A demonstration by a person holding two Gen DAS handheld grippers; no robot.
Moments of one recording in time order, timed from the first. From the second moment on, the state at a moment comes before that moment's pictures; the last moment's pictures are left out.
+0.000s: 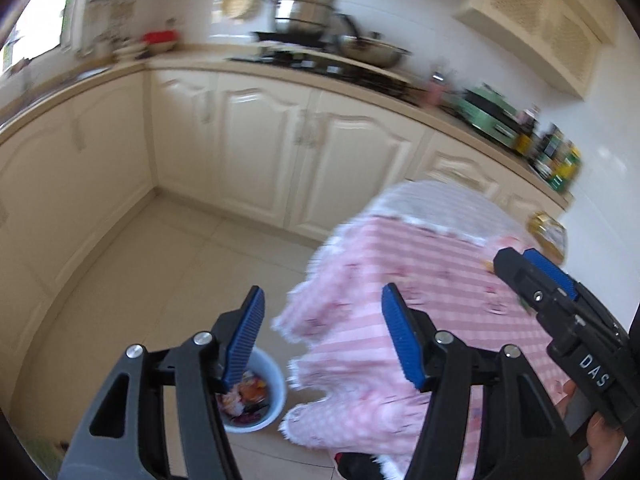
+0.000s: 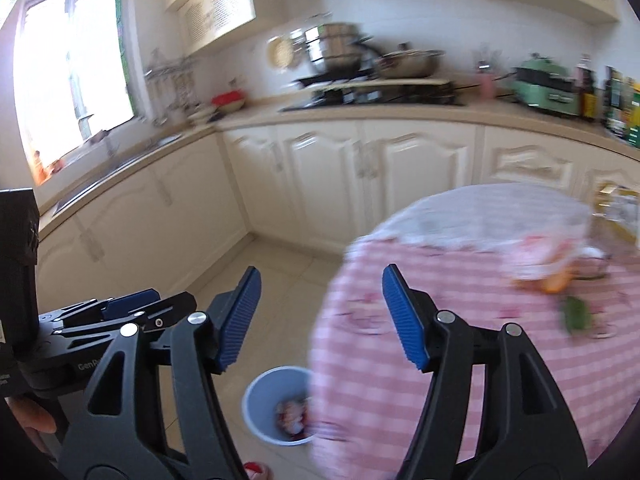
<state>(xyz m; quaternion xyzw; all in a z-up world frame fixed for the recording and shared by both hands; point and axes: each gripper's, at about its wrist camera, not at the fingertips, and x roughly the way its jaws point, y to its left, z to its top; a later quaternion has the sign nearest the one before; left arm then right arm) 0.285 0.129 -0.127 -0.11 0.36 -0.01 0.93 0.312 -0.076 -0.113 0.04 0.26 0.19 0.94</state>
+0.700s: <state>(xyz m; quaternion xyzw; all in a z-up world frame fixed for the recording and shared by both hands) 0.434 -0.146 -0.165 0.03 0.41 -0.19 0.89 0.360 -0.312 -0.178 0.12 0.31 0.02 0.94</state>
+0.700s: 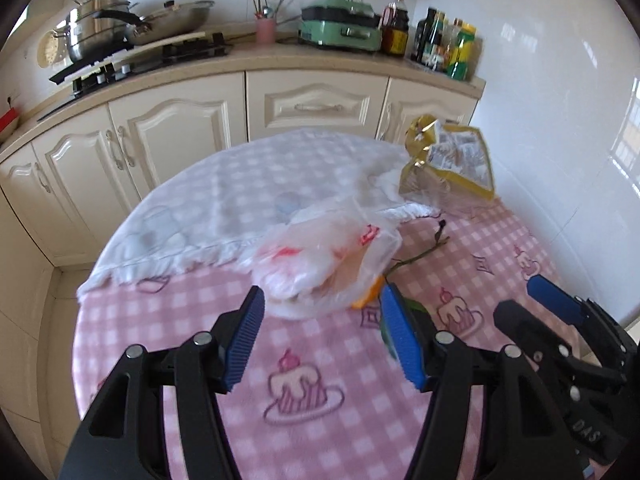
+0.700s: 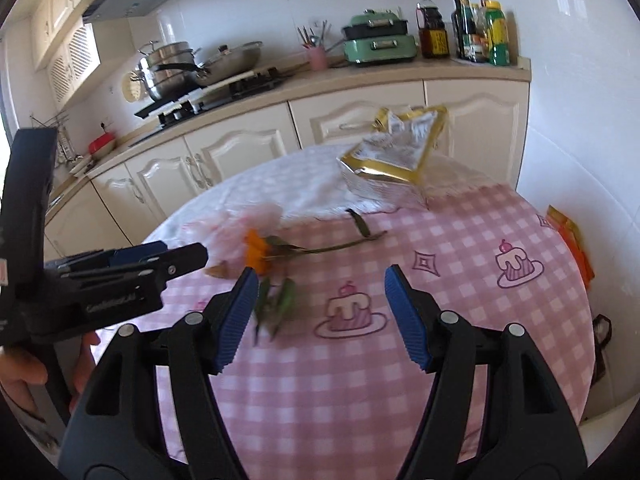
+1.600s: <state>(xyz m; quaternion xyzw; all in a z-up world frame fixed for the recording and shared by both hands) 0.415 -0.086 -0.142 -0.06 0.32 -0.14 0.93 0.429 -0.238 -0.193 0.02 0.38 0.06 0.92</state>
